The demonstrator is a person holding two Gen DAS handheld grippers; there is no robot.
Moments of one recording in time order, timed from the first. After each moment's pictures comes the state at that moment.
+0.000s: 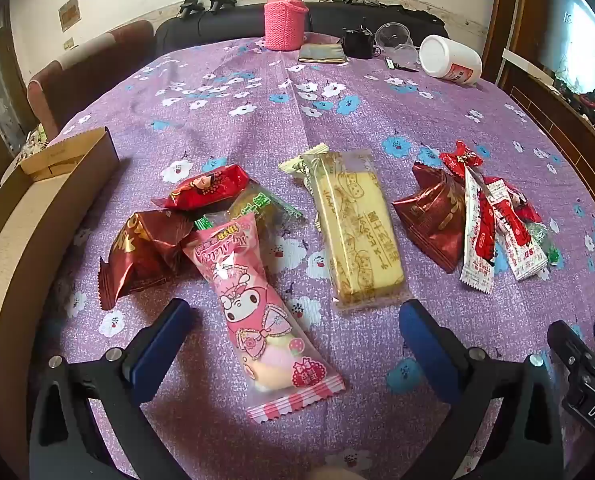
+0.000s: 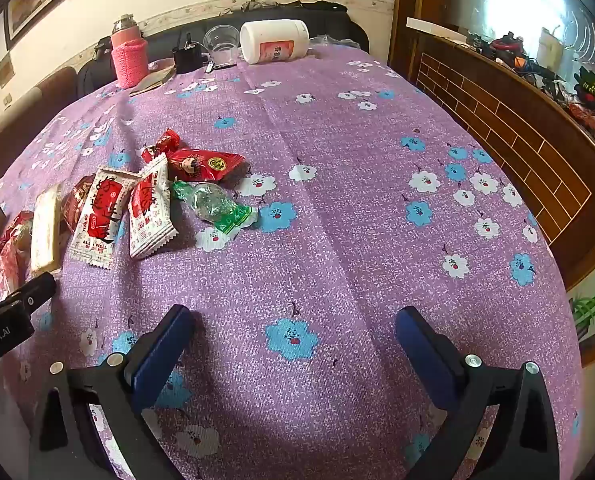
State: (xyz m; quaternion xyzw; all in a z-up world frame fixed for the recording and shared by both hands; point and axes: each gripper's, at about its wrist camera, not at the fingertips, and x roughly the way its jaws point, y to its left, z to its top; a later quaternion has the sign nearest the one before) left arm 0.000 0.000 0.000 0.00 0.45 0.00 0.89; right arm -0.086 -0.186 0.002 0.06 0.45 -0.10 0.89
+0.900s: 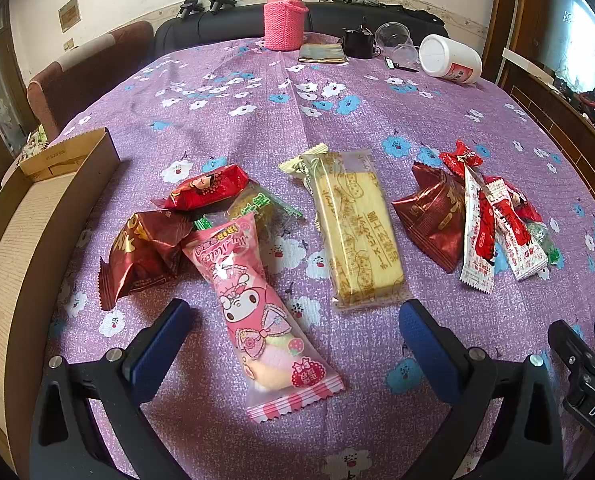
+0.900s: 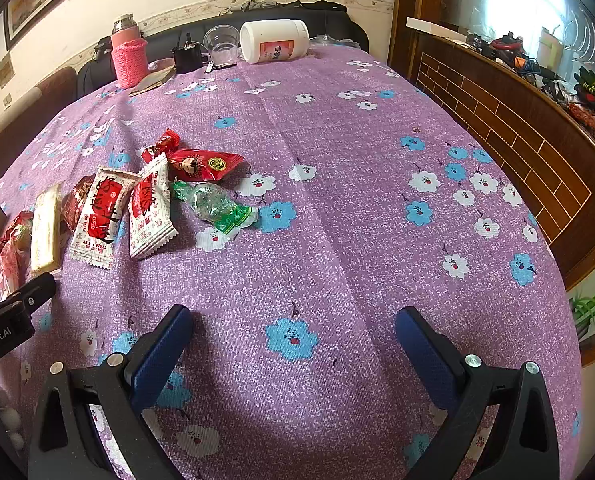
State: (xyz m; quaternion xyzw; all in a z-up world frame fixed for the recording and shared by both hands) left arm 0.000 0.001 0.000 0.00 0.45 0.00 0.89; right arm -0.079 -0.186 -0.001 0.06 0.45 -0.10 0.89
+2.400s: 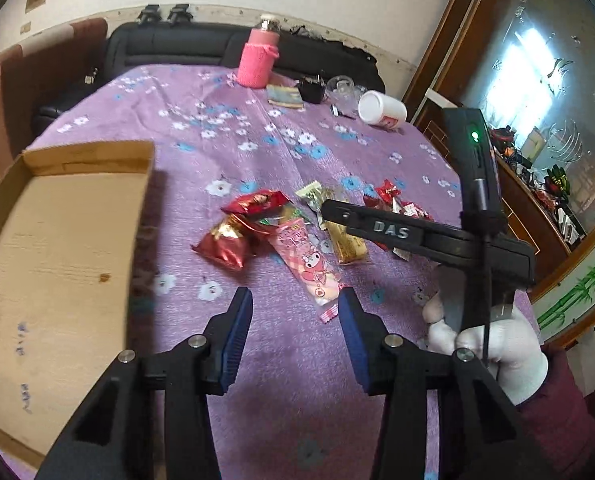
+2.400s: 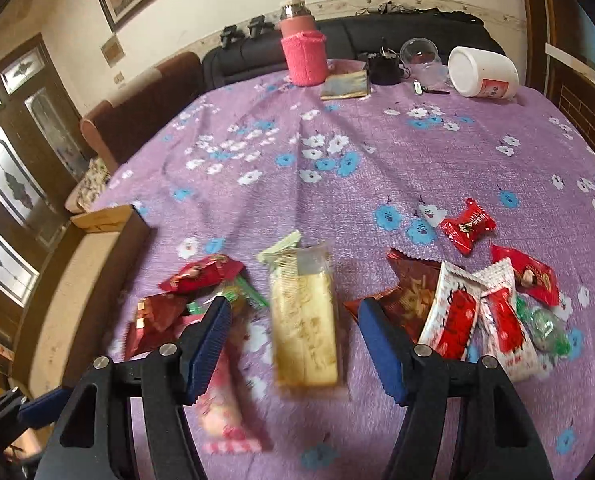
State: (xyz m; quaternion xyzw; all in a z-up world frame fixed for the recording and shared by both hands) left arm -0.069 0.107 0.061 -0.08 0.42 -0.17 0.89; right arm -0.003 -0.038 0.028 0.07 0.44 0.12 0.89
